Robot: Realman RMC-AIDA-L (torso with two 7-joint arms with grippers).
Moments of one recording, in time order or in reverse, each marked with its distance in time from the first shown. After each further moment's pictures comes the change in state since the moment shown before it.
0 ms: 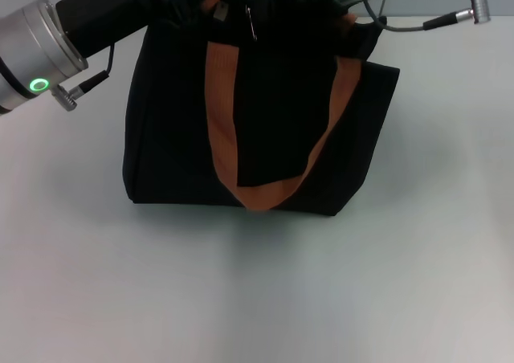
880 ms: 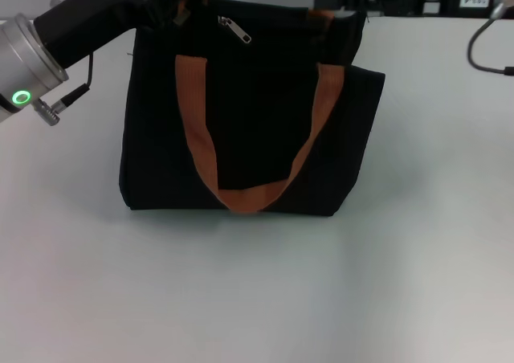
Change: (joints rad) left arm 0.053 0.000 -0.013 -0.001 -0.023 -0.035 -0.034; right arm -0.259 0.002 0.126 0.040 0.352 -0.170 -0.544
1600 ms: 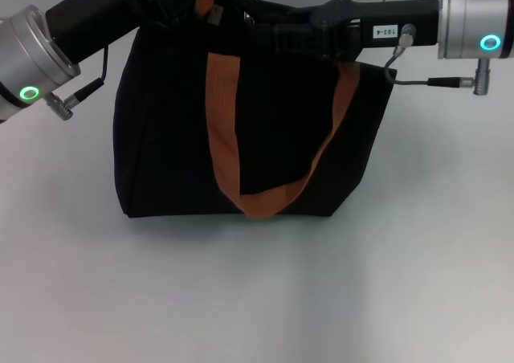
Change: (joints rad) left arm -0.033 0.000 0.006 -0.024 -0.011 0.074 0.001; right arm 0.036 0.073 -0.123 -0.007 -0.055 0.186 -0.180
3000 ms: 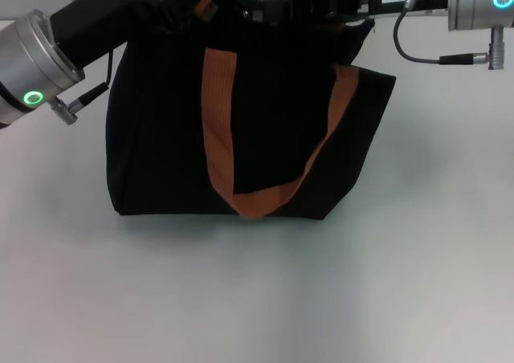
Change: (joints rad) left arm -0.002 -0.001 0.008 -0.015 -0.001 0.012 0.007; right arm 0.081 -0.059 0.045 0.061 -0.042 -0.038 0.345
